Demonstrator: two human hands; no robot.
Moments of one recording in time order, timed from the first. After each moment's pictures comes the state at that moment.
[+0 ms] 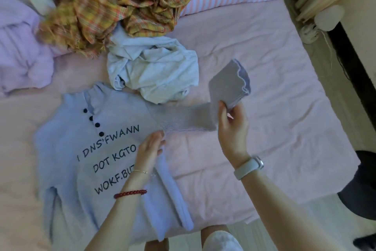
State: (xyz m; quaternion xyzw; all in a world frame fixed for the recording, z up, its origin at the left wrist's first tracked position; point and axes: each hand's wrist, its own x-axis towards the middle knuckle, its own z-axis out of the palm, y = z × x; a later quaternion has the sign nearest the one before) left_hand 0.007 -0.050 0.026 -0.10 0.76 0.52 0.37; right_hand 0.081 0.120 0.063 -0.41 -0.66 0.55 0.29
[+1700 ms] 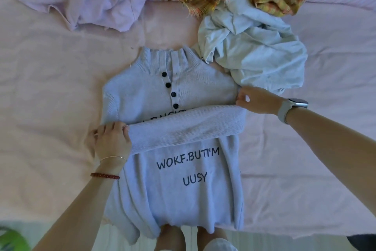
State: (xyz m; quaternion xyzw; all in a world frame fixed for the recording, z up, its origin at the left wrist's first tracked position) left_hand -0.106 -0.331 -0.046 0.04 0.99 0.03 0.09; right_hand -0.092 0.054 -0.011 -0.09 -0.90 0.24 -0.36
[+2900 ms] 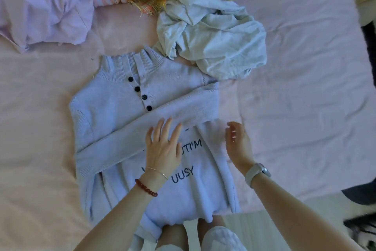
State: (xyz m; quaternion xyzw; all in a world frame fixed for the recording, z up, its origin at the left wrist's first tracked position) left_hand -0.041 -0.215 -0.053 0.37 0.91 0.13 0.09; right_hand 0.064 -0.031 -0.051 -0.45 -0.80 0.40 -0.02
